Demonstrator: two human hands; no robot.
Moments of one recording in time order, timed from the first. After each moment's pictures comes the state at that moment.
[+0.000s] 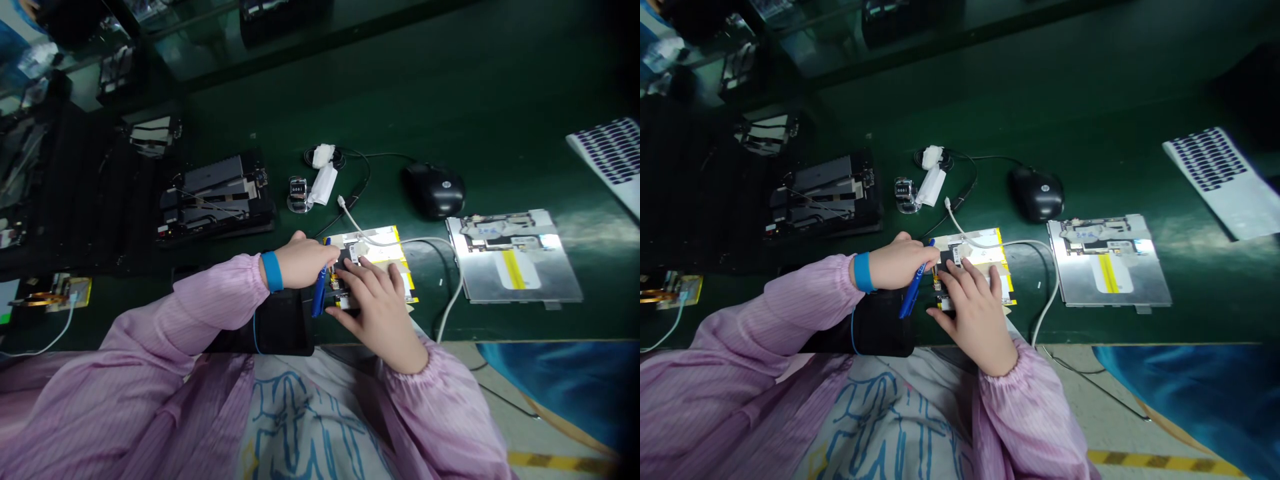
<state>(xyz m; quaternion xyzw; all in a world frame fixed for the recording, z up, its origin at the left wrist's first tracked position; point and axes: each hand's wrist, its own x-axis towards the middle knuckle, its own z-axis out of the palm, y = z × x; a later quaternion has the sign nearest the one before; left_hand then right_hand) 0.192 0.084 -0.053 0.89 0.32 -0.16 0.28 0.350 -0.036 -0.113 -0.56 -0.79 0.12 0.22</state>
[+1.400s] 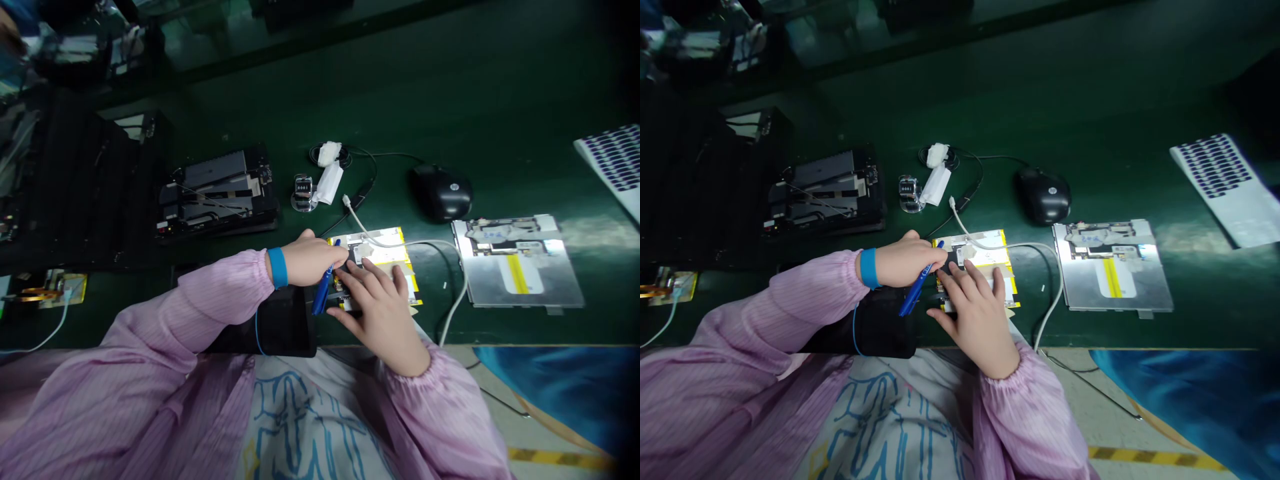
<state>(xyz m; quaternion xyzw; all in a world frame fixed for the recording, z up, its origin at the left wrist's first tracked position) 0.192 0.091 -0.060 0.90 0.28 -0.15 0.31 0.348 -0.036 -0.110 -0.56 -0.80 0.09 0.18</state>
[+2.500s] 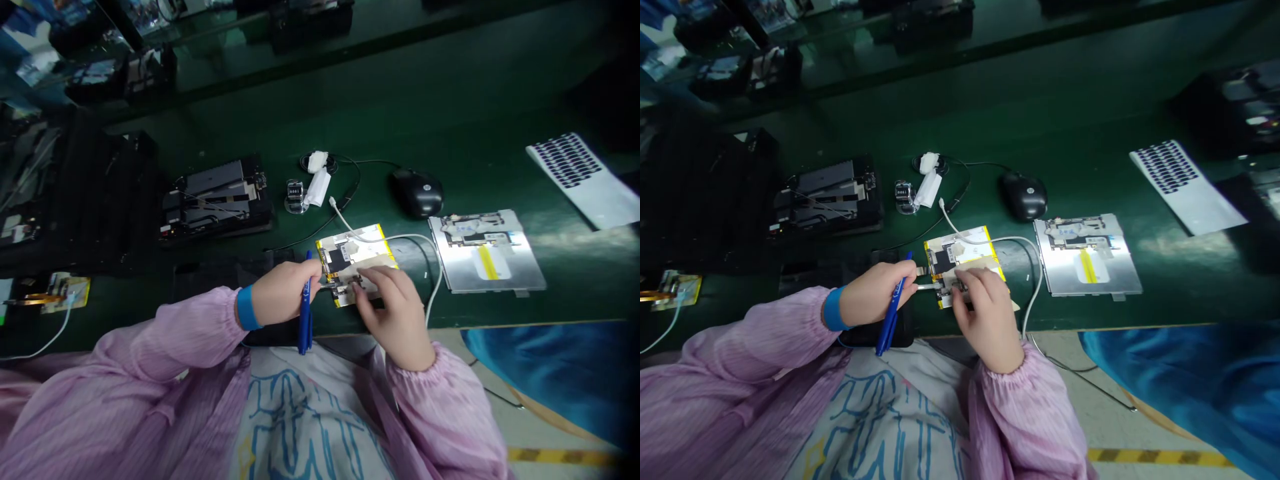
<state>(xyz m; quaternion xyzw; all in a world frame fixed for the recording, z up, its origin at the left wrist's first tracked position) 0.168 0.026 -0.028 0.82 0.41 0.05 0.40 0.358 -0.042 -0.093 -0.56 -0.73 0.09 0.38</state>
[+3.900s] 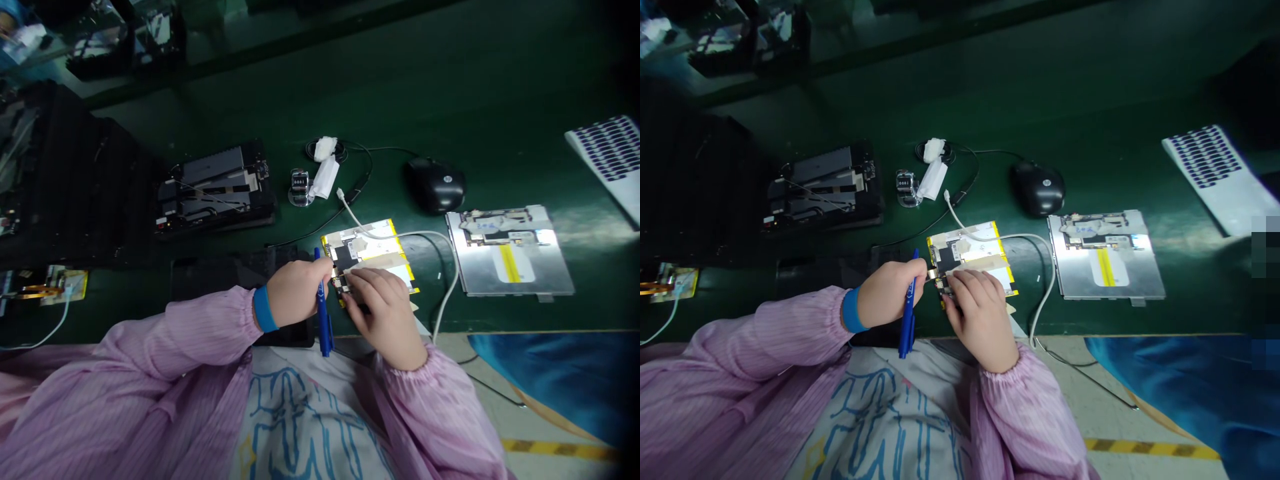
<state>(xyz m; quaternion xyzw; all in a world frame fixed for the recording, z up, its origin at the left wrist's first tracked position) 0.178 0.021 -0.051 0.84 0.44 0.05 0.32 0.354 -0.046 -0.112 -0.54 -0.78 0.10 0.31</state>
